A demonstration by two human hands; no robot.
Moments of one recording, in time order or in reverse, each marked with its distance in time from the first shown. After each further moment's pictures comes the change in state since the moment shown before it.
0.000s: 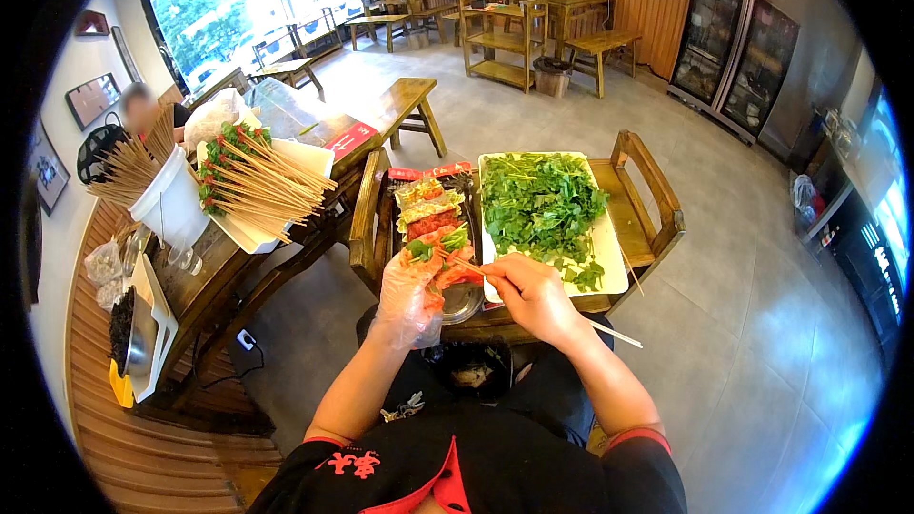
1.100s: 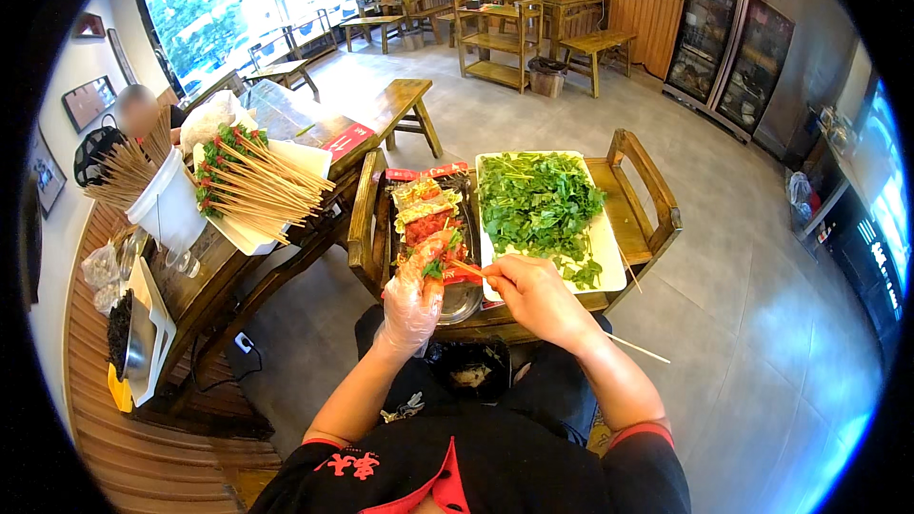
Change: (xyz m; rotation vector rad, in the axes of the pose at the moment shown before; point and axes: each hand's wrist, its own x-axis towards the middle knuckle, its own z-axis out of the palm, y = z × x) left_hand -0.011 0.002 0.002 1.296 -0.060 0.830; right_hand 0.007 -0.022 -0.014 -0.023 -0.154 0.180
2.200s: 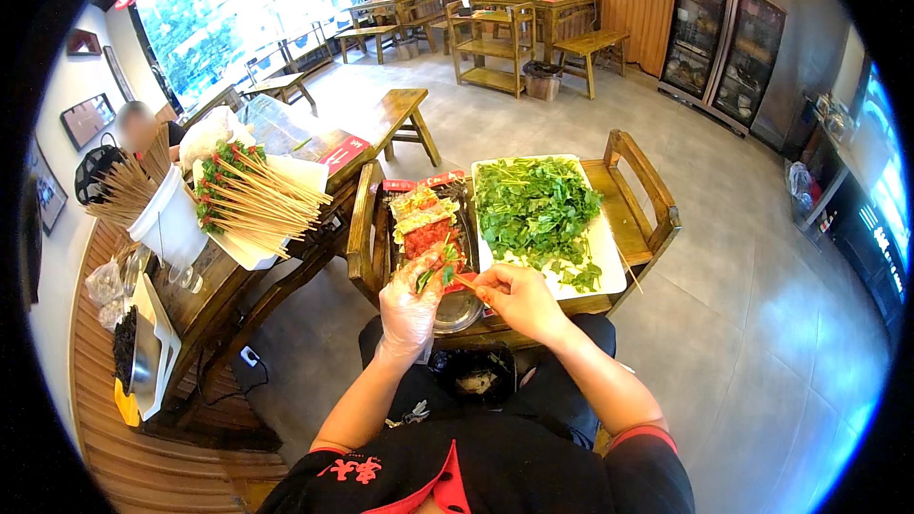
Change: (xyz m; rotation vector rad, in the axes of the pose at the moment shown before) left_hand -0.006 -0.014 0.013 -0.087 0.118 -0.227; right_hand 0.000 0.032 0.030 0.451 -0.029 0.419
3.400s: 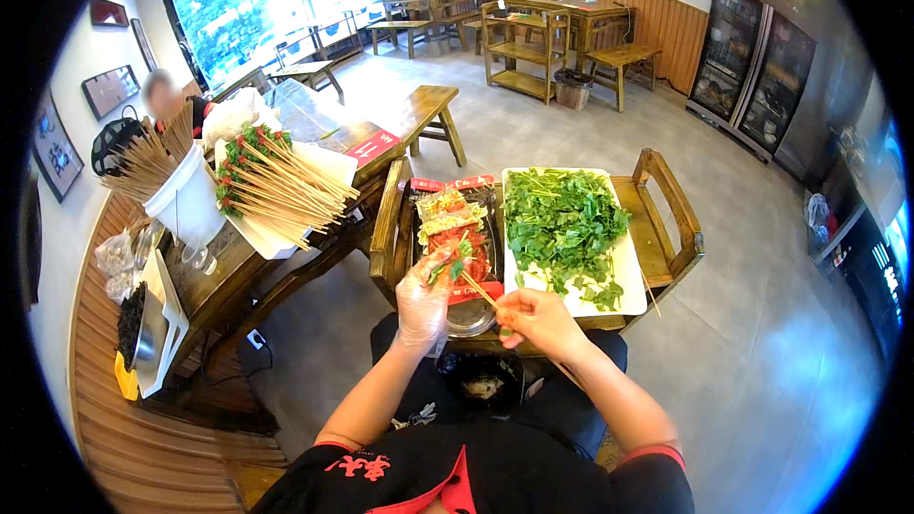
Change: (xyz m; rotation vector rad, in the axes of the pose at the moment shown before) left_hand 0.002 -0.038 -0.003 -0.338 -0.005 -0.232; right_hand 0.003 0.018 0.003 0.346 -0.175 0.177
